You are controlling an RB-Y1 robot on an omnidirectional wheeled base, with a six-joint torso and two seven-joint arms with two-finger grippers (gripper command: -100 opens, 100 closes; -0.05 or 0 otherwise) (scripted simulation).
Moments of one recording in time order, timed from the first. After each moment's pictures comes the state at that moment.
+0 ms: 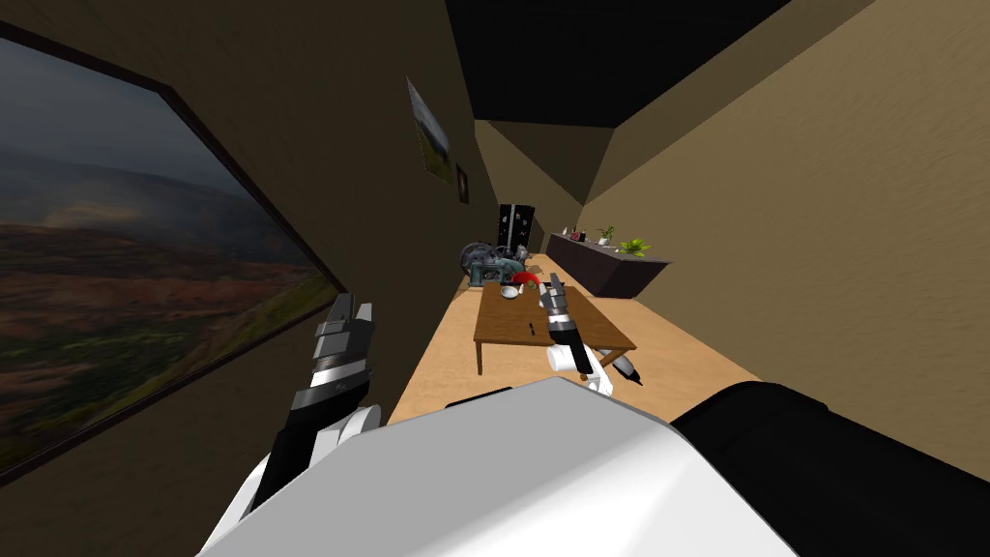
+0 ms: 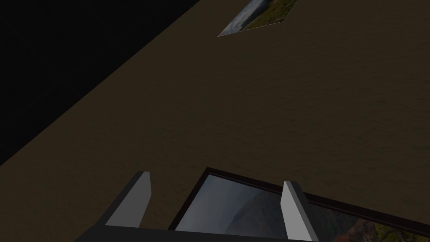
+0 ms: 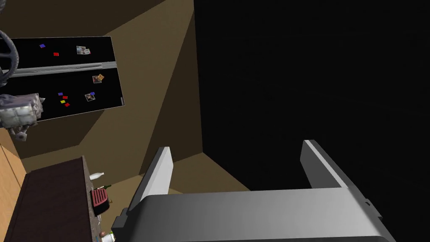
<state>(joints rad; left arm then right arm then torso) 0.53 0.05 0.03 -2.27 0.00 -0.41 -0.15 0.37 -0.12 -0.09 -2.11 -0.01 -0.40 -0.07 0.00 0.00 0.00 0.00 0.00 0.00</state>
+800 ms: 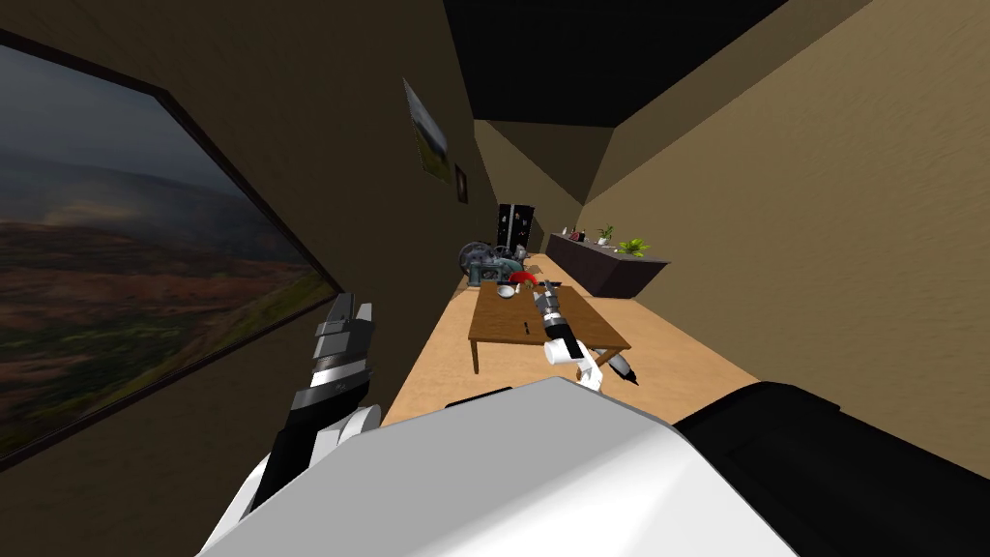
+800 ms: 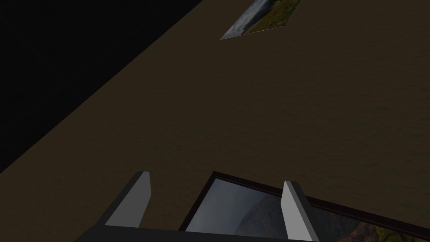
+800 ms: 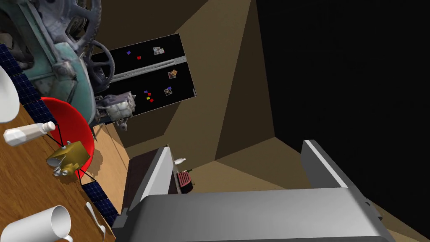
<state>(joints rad) 0.53 0.05 0.03 -2.27 0.00 -0.41 -0.15 0.28 -0.15 -0.11 -1.95 -0.08 -0.22 -0.25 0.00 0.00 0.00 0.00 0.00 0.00</state>
